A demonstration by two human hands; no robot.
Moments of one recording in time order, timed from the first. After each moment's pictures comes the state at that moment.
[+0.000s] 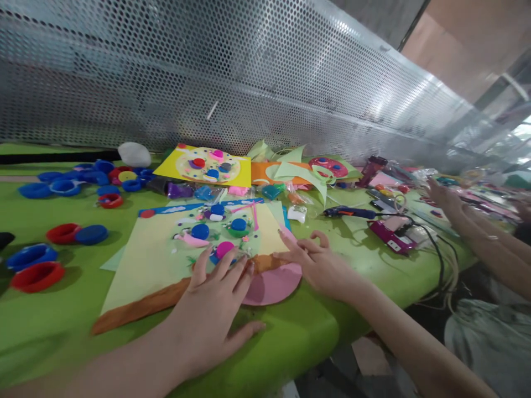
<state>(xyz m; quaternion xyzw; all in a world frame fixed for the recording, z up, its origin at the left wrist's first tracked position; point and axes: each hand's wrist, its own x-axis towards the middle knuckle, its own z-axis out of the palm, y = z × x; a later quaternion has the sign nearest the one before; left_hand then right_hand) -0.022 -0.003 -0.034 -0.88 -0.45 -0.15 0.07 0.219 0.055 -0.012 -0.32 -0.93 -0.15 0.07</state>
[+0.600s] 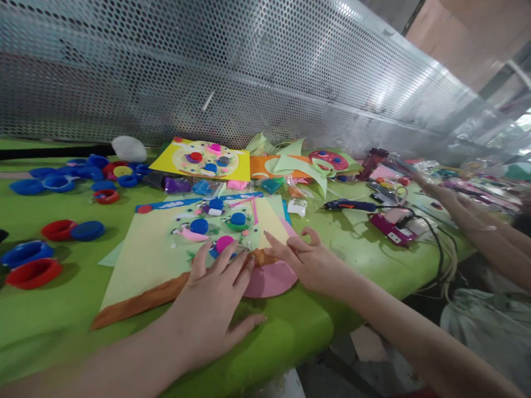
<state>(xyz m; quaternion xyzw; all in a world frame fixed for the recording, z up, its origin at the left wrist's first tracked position) -0.022 -0.003 -0.028 -0.88 -0.45 -0.14 0.07 0.204 0.050 -0.012 -0.27 -0.94 -0.20 0.06</state>
